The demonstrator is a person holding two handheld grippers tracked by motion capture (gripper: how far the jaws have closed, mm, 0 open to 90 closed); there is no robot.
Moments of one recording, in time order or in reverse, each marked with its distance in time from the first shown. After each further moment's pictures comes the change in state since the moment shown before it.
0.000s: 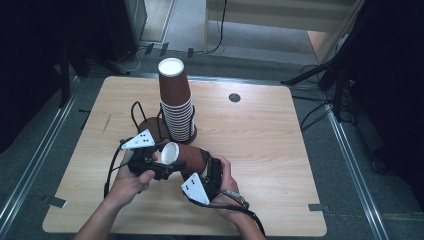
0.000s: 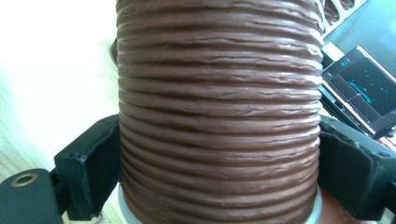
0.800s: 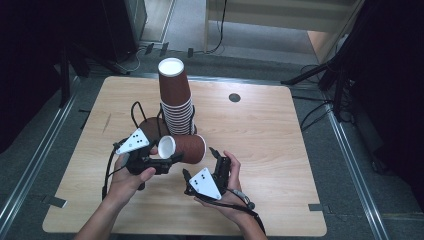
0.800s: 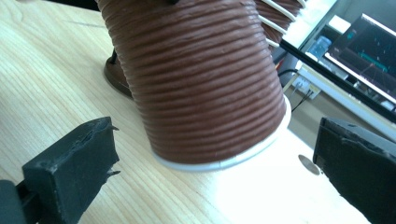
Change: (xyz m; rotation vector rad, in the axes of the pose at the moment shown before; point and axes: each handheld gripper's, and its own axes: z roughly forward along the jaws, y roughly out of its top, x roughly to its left) left arm -0.001 -0.003 -0.005 -0.169 0.121 0.033; right arm -0.021 0.006 -0.012 0.003 0.006 0.187
